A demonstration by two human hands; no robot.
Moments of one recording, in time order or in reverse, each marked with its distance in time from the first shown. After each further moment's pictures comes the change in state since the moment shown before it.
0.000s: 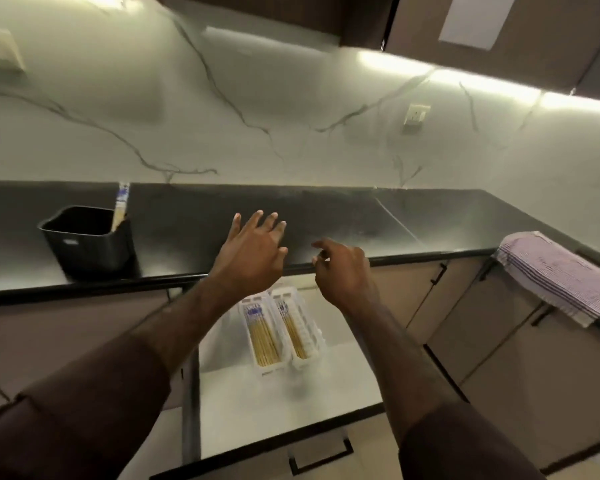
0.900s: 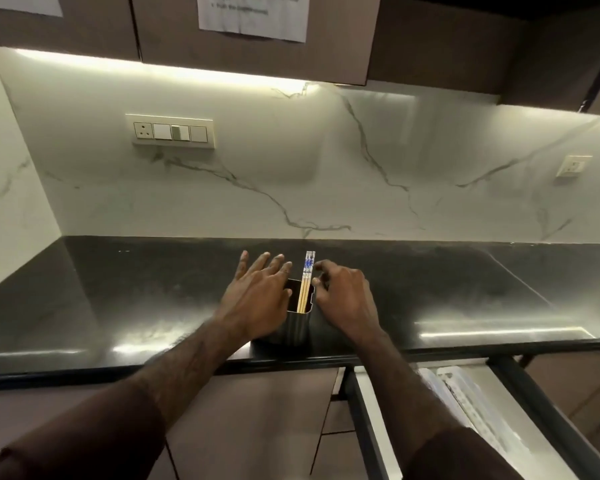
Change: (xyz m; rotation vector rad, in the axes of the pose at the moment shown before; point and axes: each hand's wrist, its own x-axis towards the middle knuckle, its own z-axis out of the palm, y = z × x) left_hand -0.061 -0.394 -0.107 0.091 0.001 -0.109; right_hand 0.134 -0.344 0.221 0.126 -0.032 -0.164
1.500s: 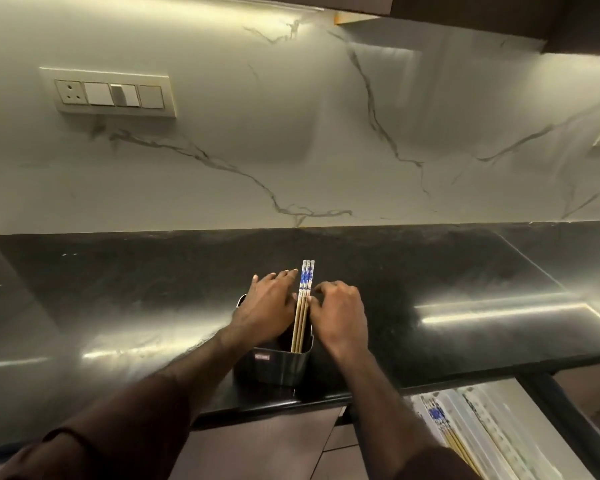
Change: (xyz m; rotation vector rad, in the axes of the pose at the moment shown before) left_hand 0.137 -0.042 0.112 -0.356 -0.189 -0.097; right_hand 0.087 0.073 0.111 -0.087 -0.004 0.257
